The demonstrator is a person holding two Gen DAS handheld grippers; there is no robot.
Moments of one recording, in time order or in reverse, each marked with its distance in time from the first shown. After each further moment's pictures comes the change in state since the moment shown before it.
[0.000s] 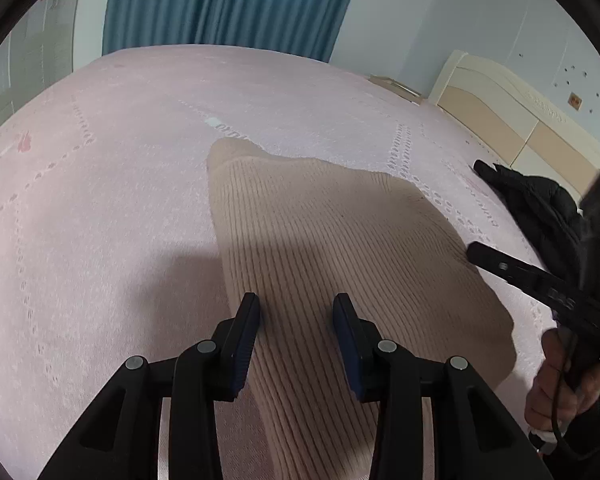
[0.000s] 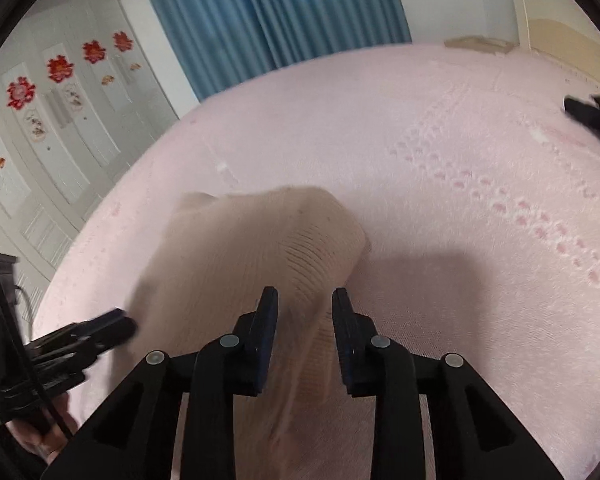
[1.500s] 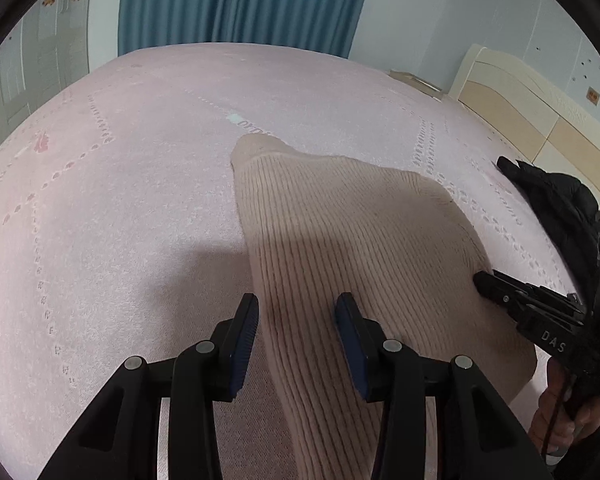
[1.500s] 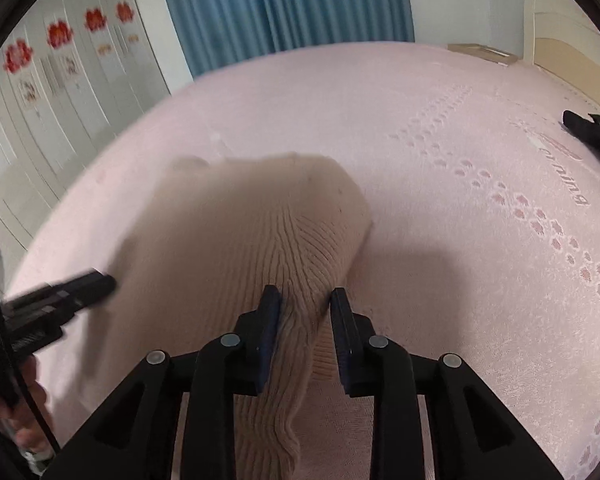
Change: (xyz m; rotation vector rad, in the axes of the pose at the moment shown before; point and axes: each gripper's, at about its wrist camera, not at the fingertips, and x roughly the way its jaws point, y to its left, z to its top) left arm 0.007 0.001 -0.002 0.014 0.010 0.099; right arm 0.021 0.008 -0.016 -0.070 0.061 -0.107
